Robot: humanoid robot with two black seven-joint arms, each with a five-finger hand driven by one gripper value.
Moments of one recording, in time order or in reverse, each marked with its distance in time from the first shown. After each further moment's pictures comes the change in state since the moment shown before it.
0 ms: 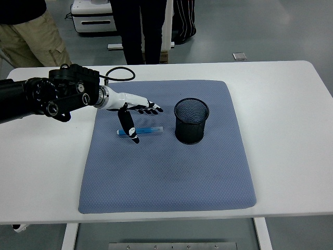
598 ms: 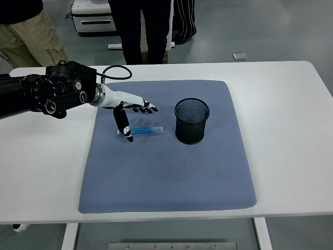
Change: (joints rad) left arm -0.029 -0.001 0.047 0.000 -0.002 -0.001 -0.007; right arm 0.000 0.000 0.000 0.000 0.000 0.000 0.000
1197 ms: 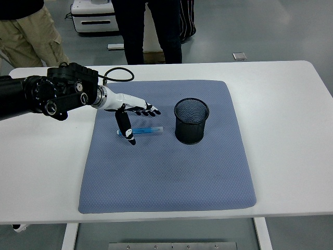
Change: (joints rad) left arm 0.001 0.000 -0.004 -0.018 0.006 -0.021 -0.009; right arm 0.000 0.000 0.000 0.000 0.000 0.000 0.000
